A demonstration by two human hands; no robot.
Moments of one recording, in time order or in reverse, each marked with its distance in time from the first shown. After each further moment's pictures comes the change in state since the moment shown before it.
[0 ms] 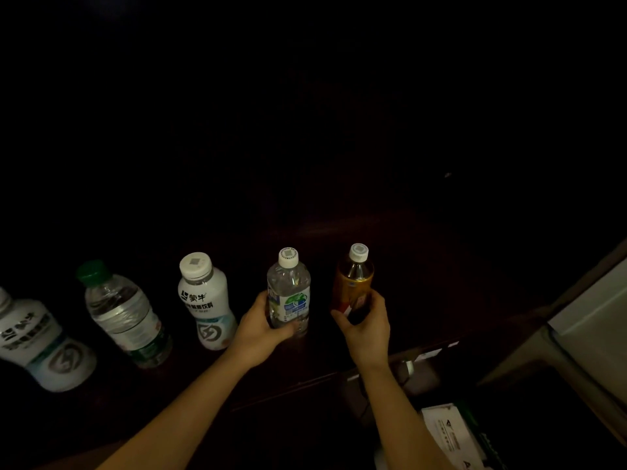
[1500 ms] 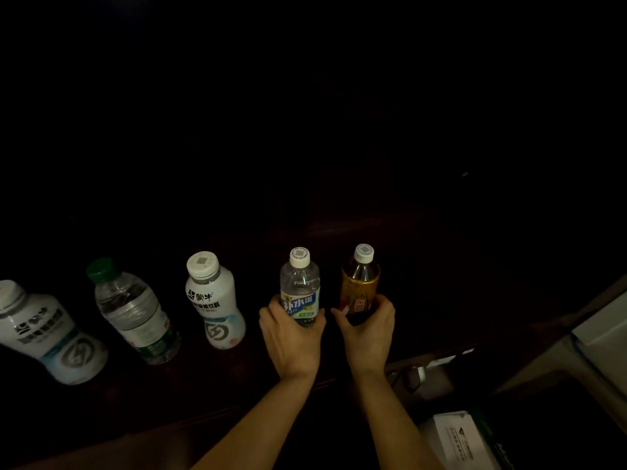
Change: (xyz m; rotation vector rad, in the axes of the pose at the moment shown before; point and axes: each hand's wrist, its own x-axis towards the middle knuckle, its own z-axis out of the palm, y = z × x) left_hand -0.013 0.038 0.080 0.280 0.717 -0.094; right_hand -0.008 -0.006 0.020 -0.085 0.150 -0.066
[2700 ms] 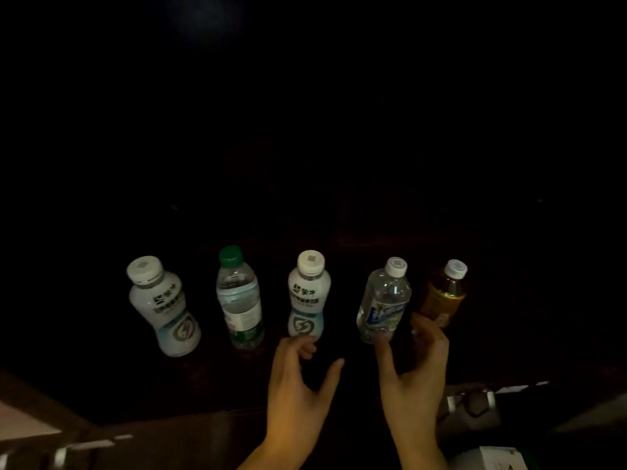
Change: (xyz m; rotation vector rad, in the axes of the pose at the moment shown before) left_hand -0.011 -0.075 -0.154 -0.223 -0.059 0.324; right_hand -0.099 -0.079 0.001 0.259 -0.019 -0.295
